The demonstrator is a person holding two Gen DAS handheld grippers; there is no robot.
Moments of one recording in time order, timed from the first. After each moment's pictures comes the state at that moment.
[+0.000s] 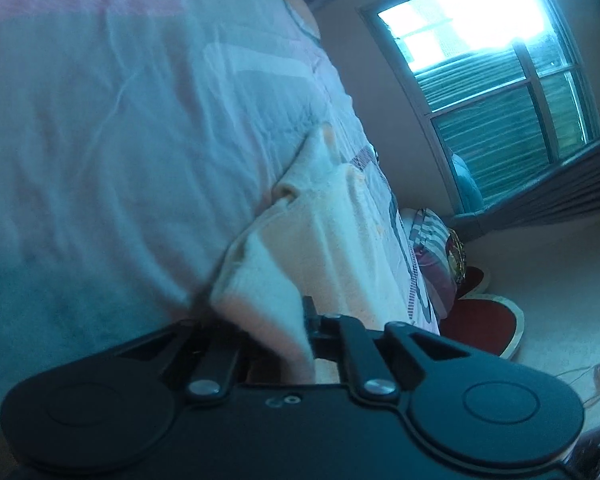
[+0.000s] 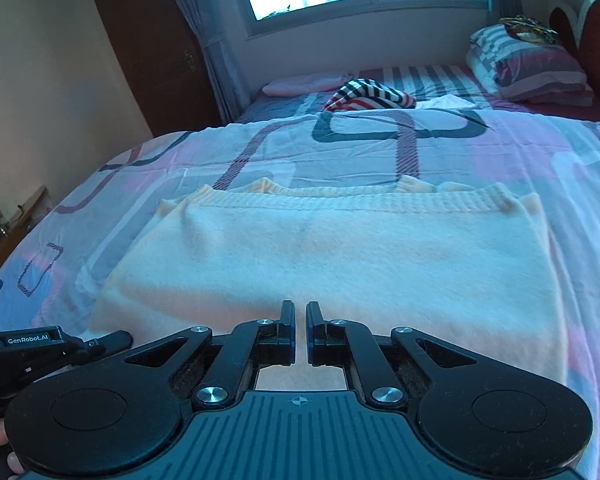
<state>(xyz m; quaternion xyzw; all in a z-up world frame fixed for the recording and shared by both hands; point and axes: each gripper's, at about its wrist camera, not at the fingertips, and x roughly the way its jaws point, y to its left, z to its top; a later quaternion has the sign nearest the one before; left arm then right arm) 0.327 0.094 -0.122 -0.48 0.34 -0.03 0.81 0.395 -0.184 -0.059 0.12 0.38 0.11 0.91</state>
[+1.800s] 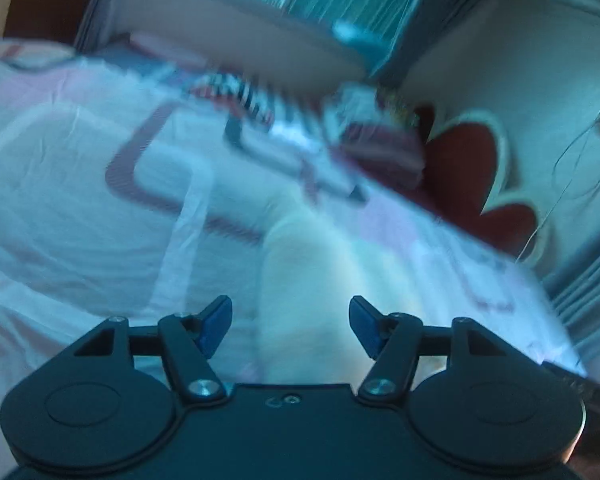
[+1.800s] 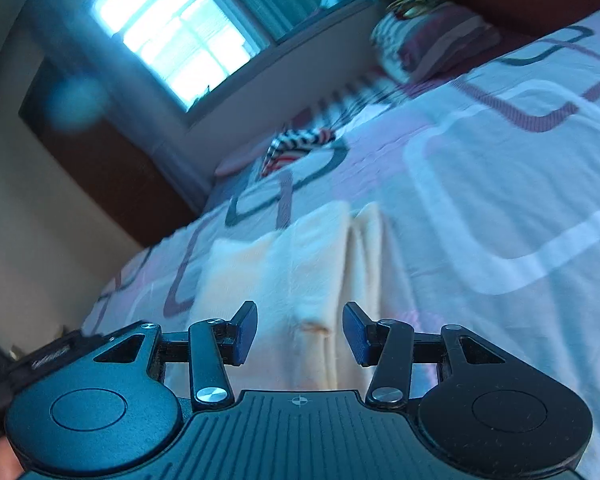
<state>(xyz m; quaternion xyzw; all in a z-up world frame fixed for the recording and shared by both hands) 0.409 -0.047 -0.047 -0.17 0.40 -0.19 0.88 0.339 -0.339 -0.037 0.31 0.32 0.04 0.89</state>
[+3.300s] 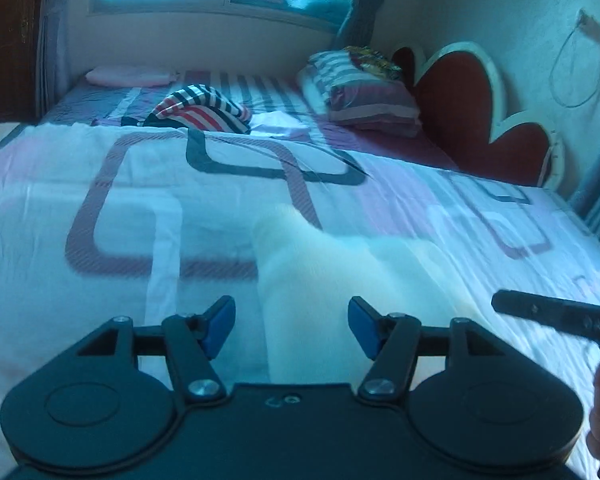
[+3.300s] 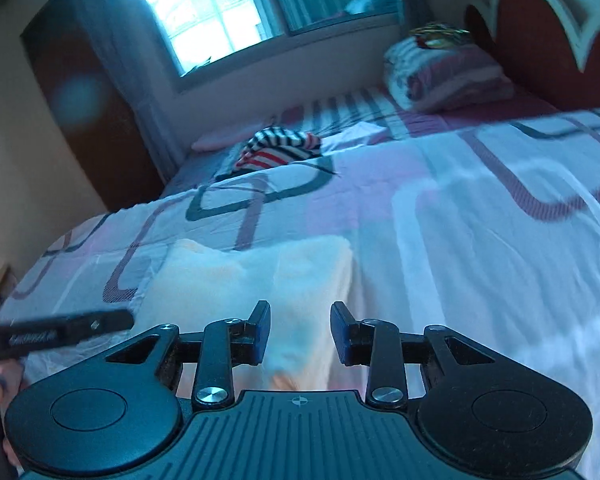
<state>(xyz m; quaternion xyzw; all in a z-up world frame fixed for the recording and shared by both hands) 0.452 -0.102 -0.029 -0.03 0.39 -0.21 0.90 0.391 -0.342 -0.026 0.18 0.34 0.03 0.92</state>
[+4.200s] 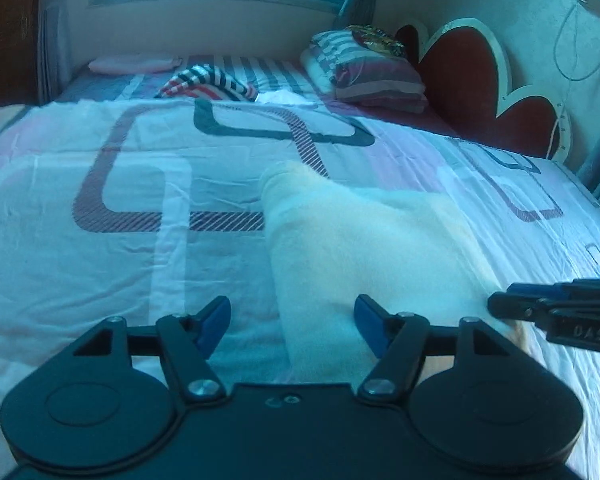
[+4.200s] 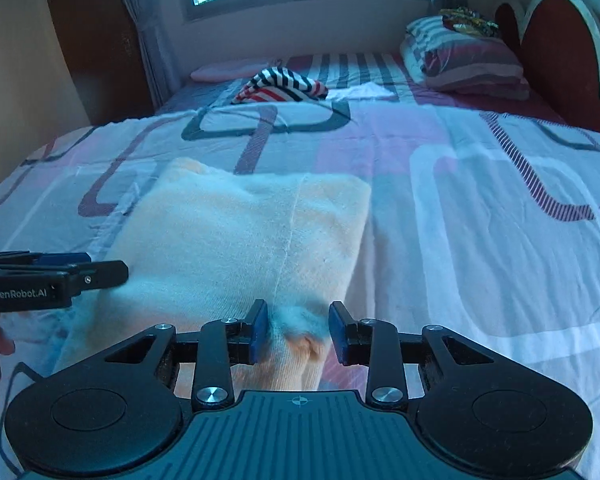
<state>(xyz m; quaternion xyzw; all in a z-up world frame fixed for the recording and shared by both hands) 0.413 -0.089 -0.046 0.00 0.40 -0.21 0.89 0.385 -0.303 -0.050 0.08 0.41 0.02 0.91</state>
